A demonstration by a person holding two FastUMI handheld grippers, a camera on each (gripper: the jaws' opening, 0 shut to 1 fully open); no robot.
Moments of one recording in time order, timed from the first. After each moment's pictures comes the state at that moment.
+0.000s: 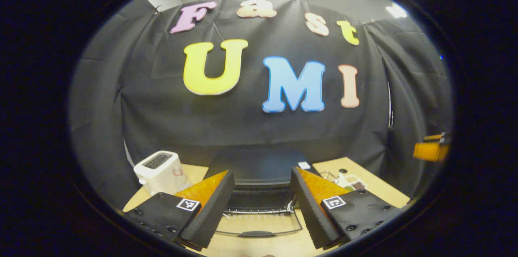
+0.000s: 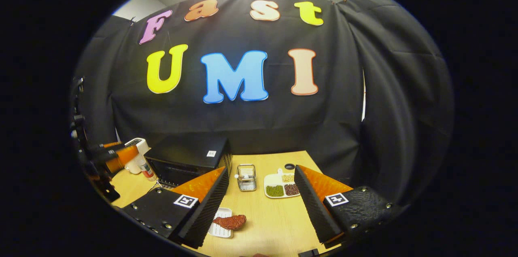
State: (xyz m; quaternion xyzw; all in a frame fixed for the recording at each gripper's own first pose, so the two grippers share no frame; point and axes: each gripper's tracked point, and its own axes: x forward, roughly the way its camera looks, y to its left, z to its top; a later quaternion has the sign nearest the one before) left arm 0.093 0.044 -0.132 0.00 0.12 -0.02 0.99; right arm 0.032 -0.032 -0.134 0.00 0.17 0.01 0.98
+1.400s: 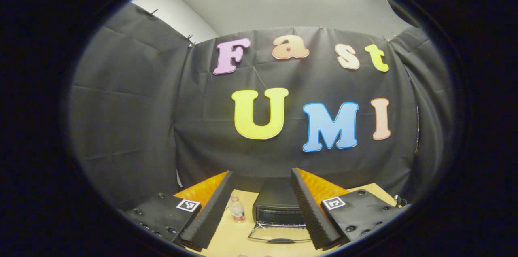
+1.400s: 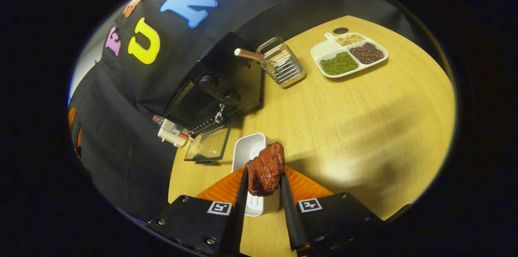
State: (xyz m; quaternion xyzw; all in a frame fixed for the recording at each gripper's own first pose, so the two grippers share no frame) left arm -0.001 0.096 0.009 0.04 0.04 0.14 0.99; right arm 0.026 0.044 -0.394 0.27 0.43 0.20 0.84
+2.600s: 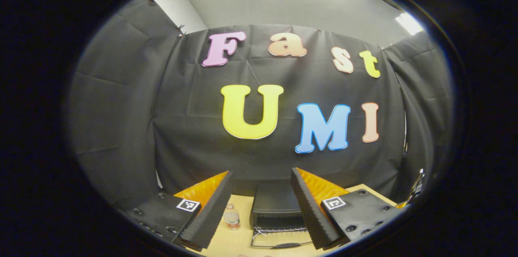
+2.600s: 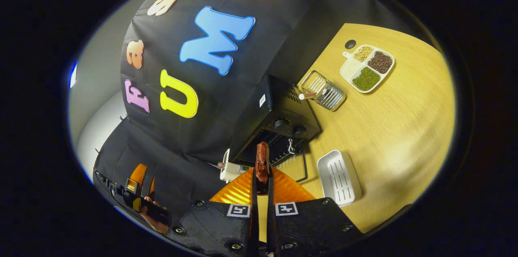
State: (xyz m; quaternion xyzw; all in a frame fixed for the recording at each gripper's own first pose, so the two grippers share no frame) left arm 0.054 0.160 -0.006 0.01 0.04 0.05 1.00; right arm 0.040 0.101 -0.229 0.46 0.31 0.19 0.81
